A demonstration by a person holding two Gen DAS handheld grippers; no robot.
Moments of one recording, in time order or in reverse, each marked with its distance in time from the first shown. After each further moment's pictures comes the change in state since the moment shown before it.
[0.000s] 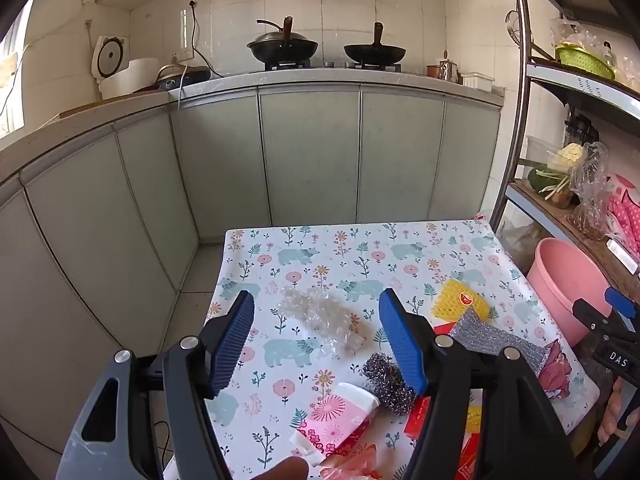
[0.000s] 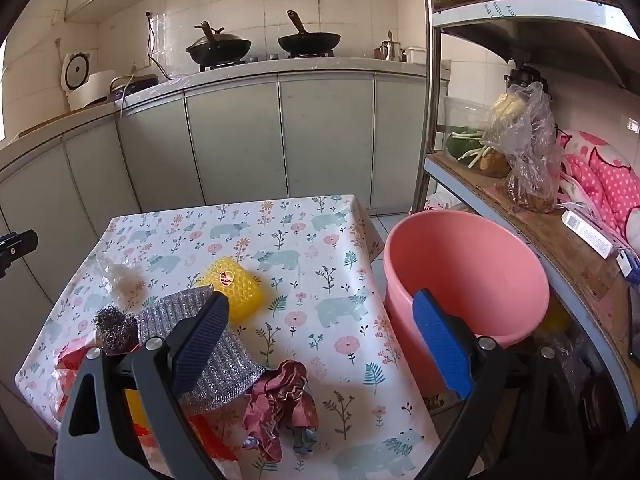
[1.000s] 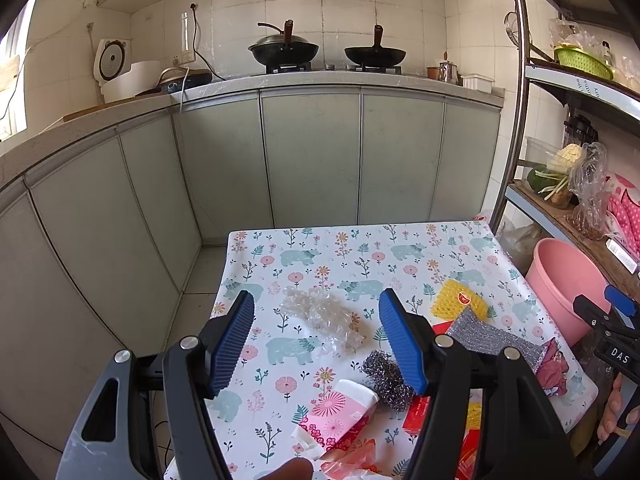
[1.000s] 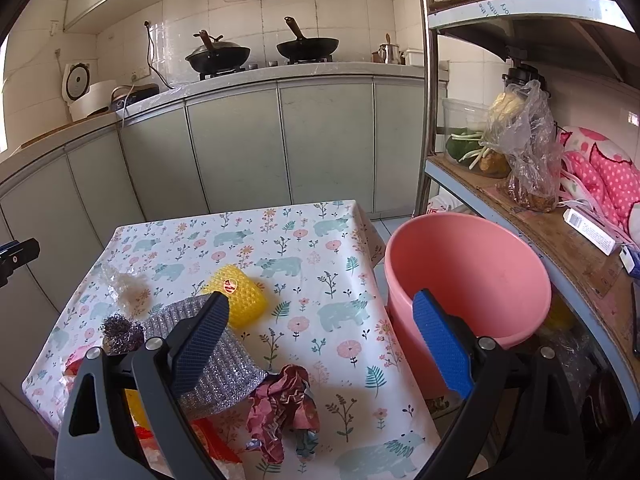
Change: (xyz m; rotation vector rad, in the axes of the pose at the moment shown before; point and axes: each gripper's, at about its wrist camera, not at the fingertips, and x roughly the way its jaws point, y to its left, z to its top) left arm -0.008 -0.002 0.001 0.008 -0.008 0.012; right arm -0.005 -0.004 0.002 0.023 -0.035 0.017
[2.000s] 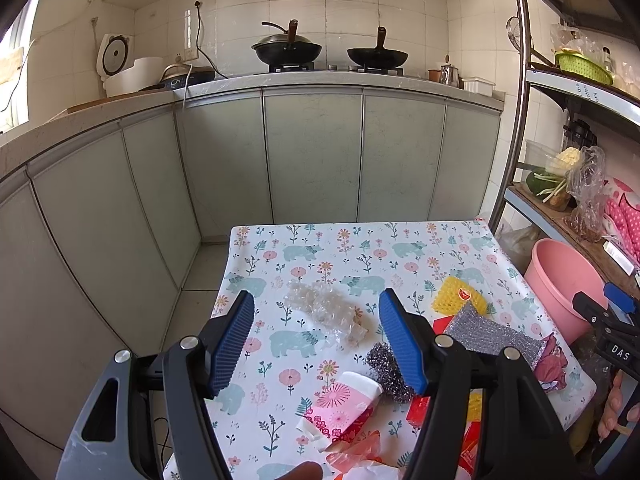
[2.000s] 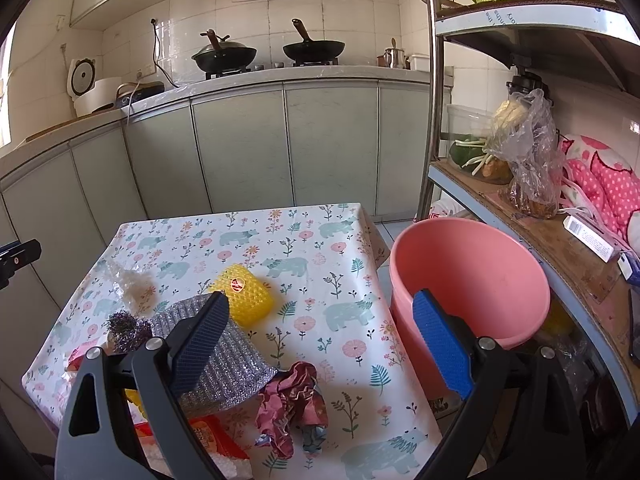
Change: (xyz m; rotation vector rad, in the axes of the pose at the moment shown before) left arm -0.008 0.007 -0.004 -0.015 -0.002 -0.006; right arm -0.007 0.007 0.001 -0.024 -0.005 0.002
